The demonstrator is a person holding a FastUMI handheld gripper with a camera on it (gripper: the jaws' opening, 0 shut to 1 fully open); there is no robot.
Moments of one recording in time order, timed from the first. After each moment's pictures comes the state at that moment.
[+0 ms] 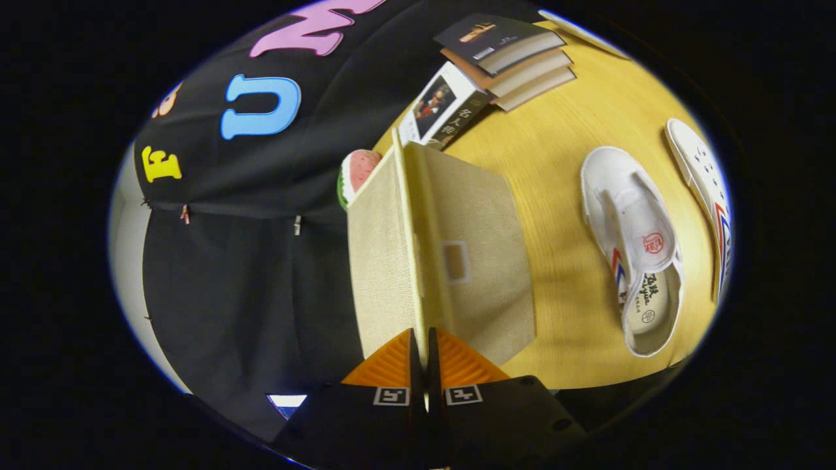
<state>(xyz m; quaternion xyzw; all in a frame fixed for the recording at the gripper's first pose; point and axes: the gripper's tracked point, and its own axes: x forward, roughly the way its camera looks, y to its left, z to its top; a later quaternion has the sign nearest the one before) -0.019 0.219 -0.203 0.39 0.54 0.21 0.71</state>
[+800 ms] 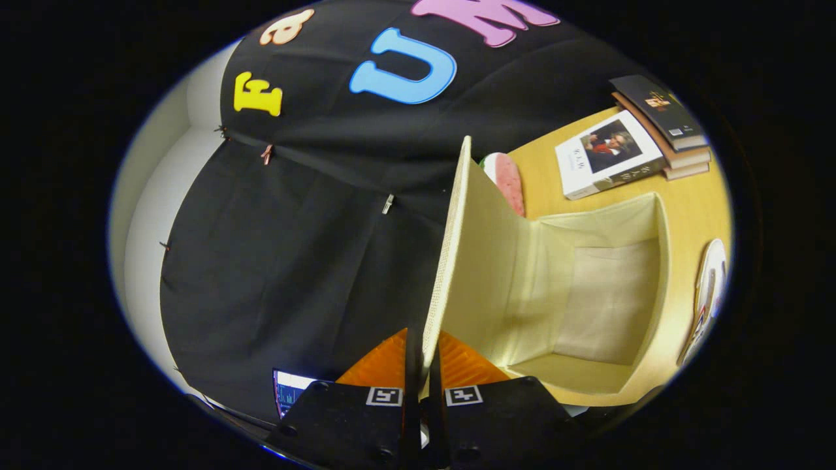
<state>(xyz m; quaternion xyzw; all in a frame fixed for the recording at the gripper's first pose) -0.015 0.392 -0.064 0.33 0.45 0.37 0.74</state>
